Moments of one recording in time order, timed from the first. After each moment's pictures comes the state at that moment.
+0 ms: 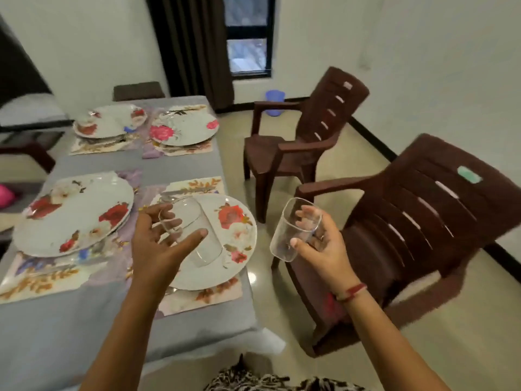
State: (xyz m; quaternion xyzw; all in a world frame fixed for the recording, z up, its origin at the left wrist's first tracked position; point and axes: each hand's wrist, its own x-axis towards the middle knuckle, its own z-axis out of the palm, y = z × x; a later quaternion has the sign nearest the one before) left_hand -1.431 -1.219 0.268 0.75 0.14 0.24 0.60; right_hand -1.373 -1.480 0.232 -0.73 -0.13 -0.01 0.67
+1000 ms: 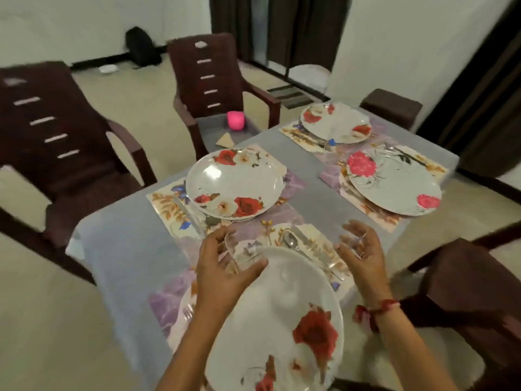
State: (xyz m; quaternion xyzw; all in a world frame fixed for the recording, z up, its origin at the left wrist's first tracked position) left_hand -1.310 -1.178 0.198 0.57 0.50 0.46 0.46; right_hand -1.055 -1.235 0.174 -0.66 -0.38 0.29 0.58
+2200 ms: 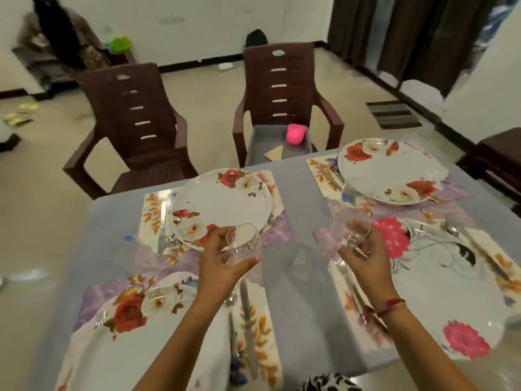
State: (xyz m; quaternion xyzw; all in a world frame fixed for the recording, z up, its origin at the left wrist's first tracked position) left_hand -1.070 -1.077 0.176 0.47 0.65 0.51 0.33; right_hand -0.803 -1.033 0.172 -0.53 -0.51 0.44 0.51
